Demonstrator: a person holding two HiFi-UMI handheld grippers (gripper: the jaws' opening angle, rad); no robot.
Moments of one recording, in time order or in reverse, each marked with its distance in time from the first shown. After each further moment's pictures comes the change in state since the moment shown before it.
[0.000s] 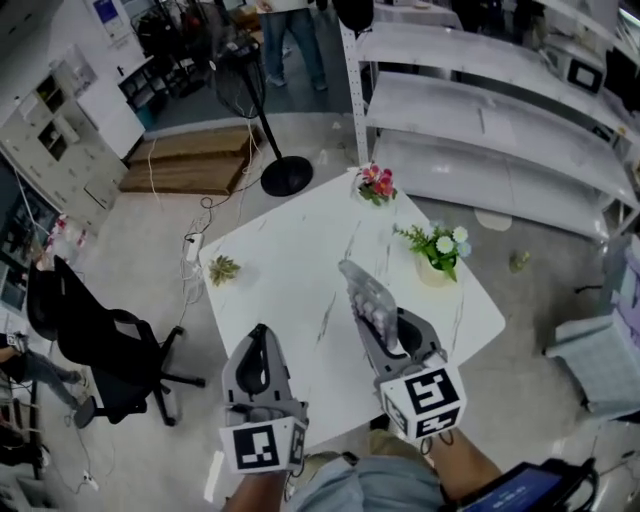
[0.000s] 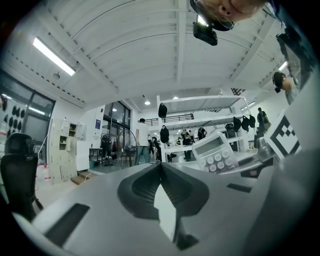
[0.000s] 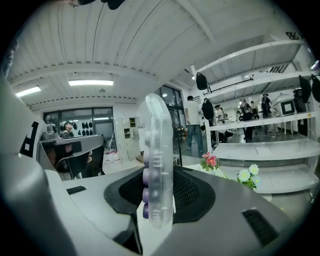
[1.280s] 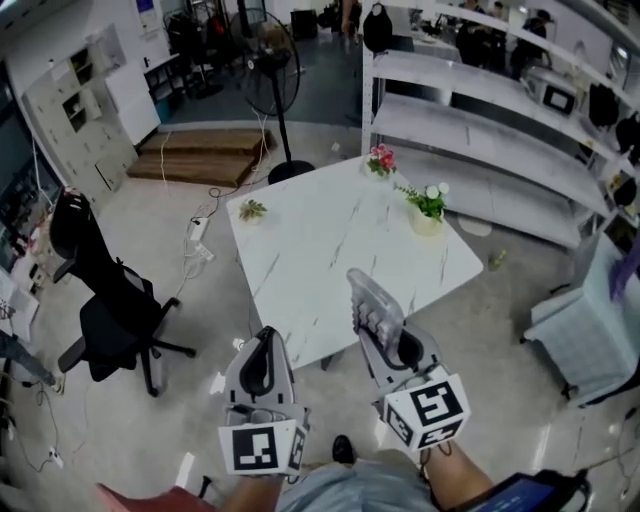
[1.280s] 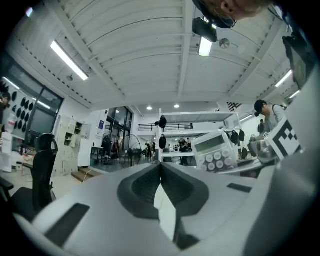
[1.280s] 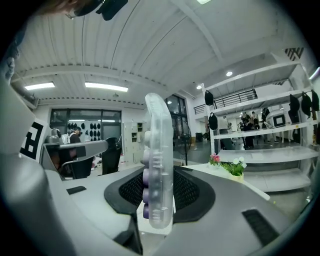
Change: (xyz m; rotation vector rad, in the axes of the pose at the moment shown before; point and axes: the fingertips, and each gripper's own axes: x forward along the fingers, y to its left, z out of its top) left arm -0.271 0.013 0.008 -0.077 -0.062 -0.024; right arm -0.195 0.191 -0.042 -0.060 -0.076 0.006
